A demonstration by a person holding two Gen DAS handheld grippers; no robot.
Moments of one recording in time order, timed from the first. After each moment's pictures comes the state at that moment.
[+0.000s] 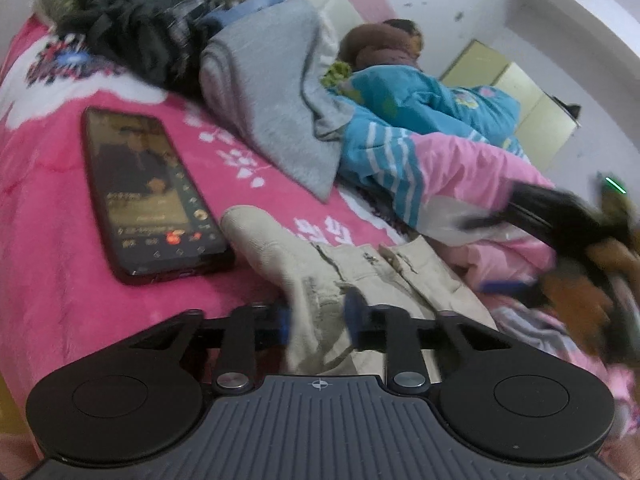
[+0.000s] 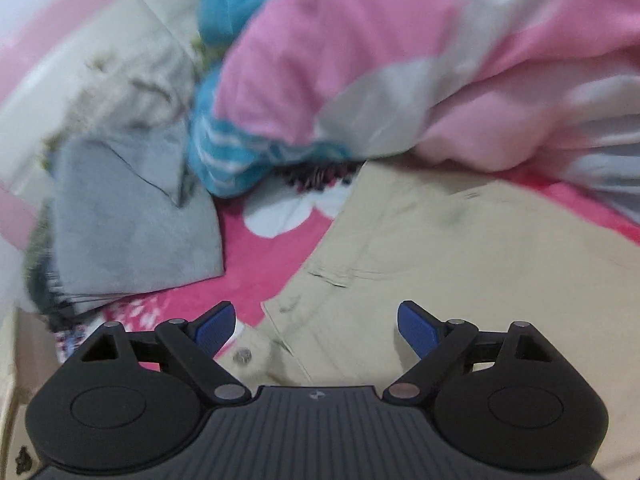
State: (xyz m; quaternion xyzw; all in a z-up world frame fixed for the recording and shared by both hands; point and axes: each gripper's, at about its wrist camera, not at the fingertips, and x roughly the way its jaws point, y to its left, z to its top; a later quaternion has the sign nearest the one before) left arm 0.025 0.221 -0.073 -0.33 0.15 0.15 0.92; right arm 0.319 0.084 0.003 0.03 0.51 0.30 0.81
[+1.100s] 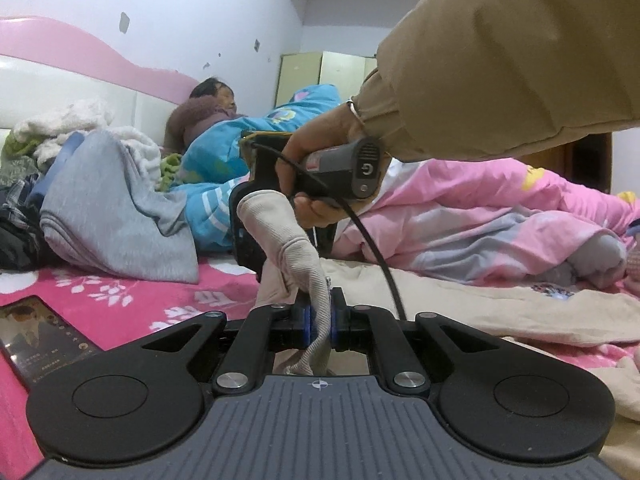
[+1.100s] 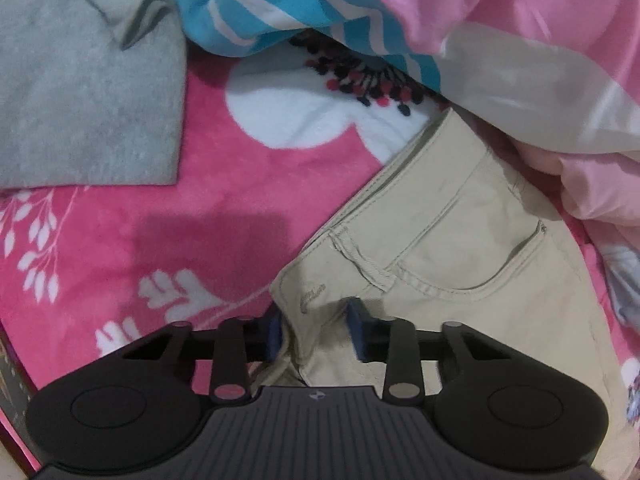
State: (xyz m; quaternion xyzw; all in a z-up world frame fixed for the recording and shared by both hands) left arm 0.023 0.141 -0.052 -0.06 0.07 0.02 1.00; right arm 0.323 0.187 -0.033 -0.24 0.60 0.22 0.73
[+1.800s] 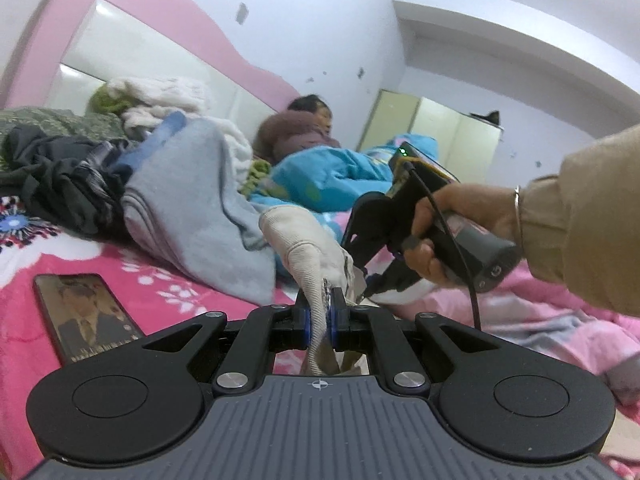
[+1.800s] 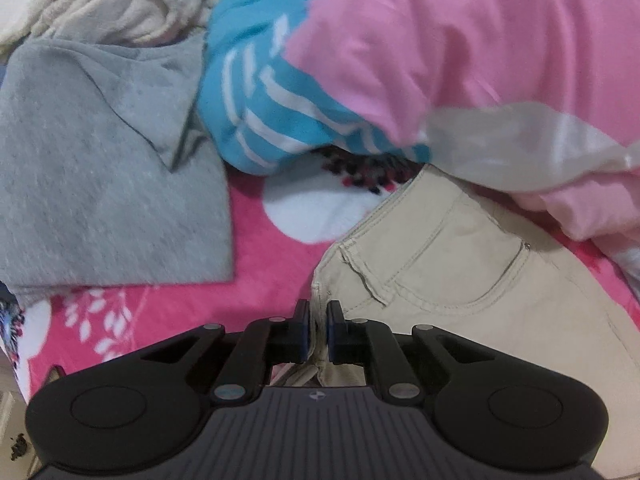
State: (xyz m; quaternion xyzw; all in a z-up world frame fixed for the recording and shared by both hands) left arm 0.026 0.211 -0.038 -0.19 0.02 0.12 0.97; right arm 0.327 0.204 0.005 -0.10 0.53 0.26 0.80
